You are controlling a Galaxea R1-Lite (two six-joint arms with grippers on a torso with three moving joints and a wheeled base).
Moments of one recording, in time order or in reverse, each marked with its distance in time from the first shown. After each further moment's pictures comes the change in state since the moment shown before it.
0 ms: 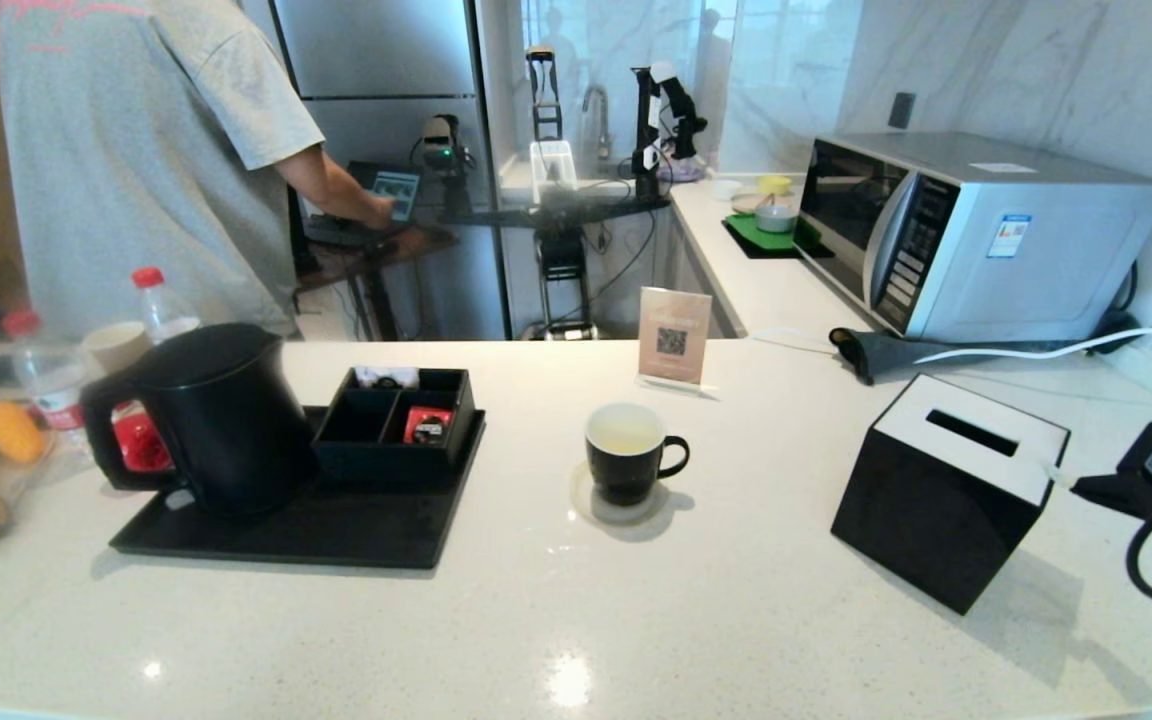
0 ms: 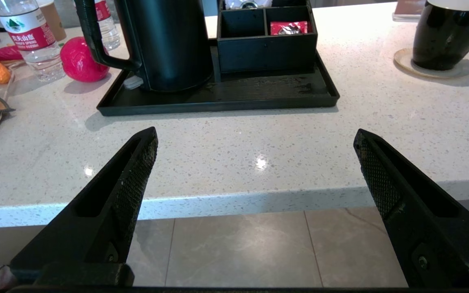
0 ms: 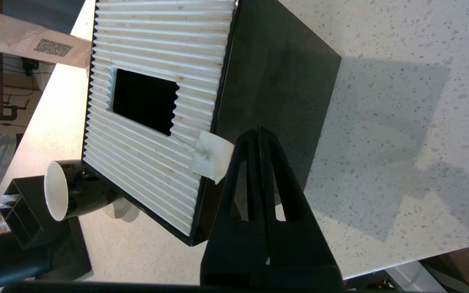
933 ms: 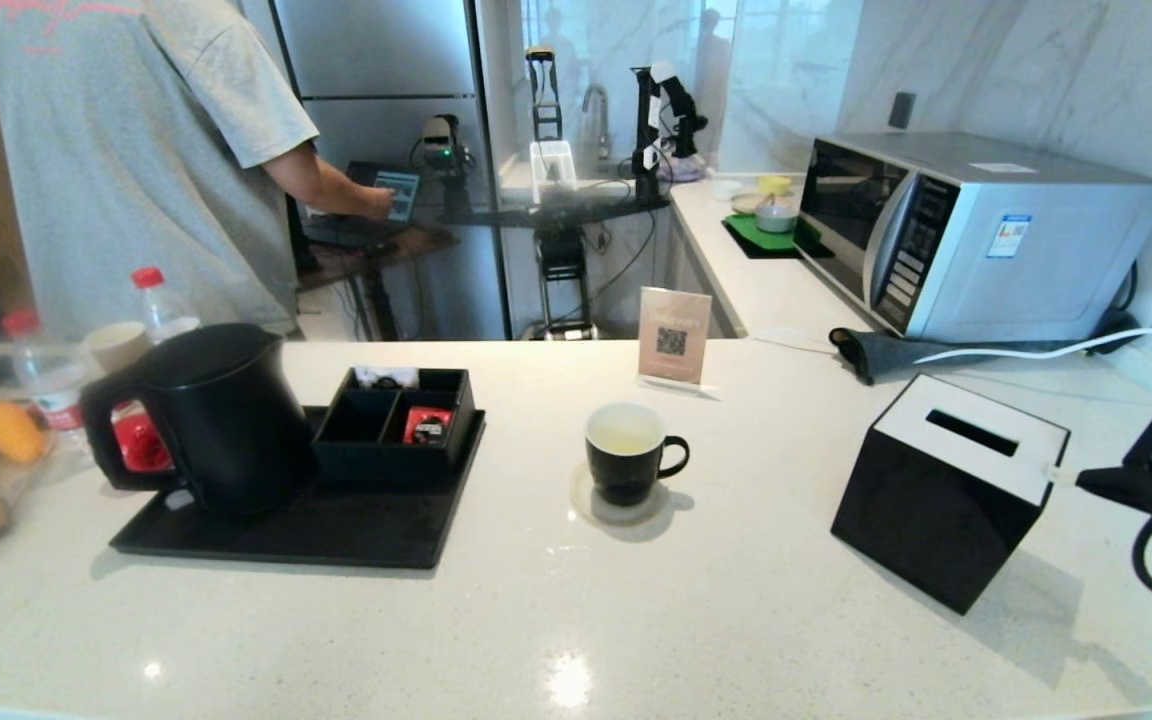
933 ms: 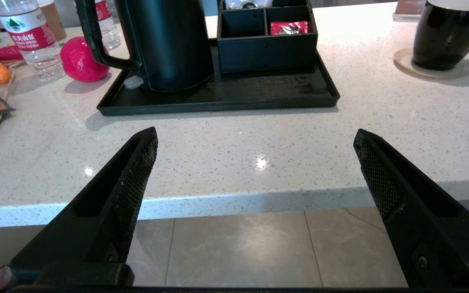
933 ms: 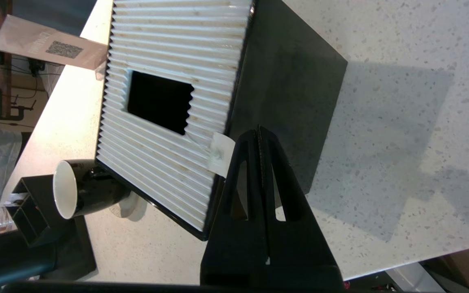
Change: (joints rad) left arm 0.000 0.000 0.000 0.000 0.000 0.000; right arm 0.001 -0.017 -0.015 0.013 0.005 0.002
